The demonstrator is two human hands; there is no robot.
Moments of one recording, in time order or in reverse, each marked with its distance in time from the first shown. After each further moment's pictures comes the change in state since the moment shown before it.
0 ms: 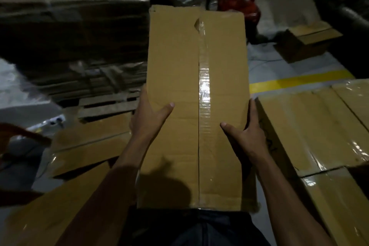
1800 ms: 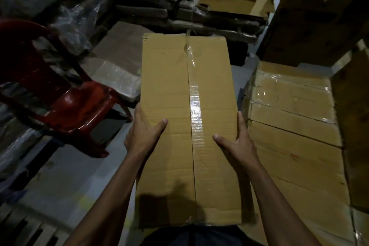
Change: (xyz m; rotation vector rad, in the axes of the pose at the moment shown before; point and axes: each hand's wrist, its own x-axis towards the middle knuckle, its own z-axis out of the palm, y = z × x) left_hand 0.600 0.536 0.637 0.179 -0.769 0.543; right_hand 0.724 0.071 -0.299 0.231 0.709 0.573
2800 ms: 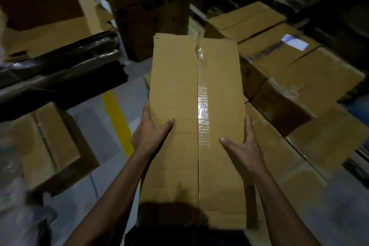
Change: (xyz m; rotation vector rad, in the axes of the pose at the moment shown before) left_hand 0.229 0.273 0.279 0.134 -0.815 0.586; right_hand 0.145 0.012 -0.120 0.336 0.792 0.539
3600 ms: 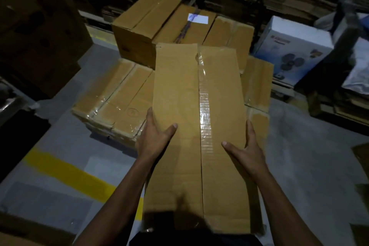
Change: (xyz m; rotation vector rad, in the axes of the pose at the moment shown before) left_hand 0.045 0.040 0.051 0.152 -0.506 0.288; right_hand -0.080 0.024 0.016 0.100 0.502 0.322
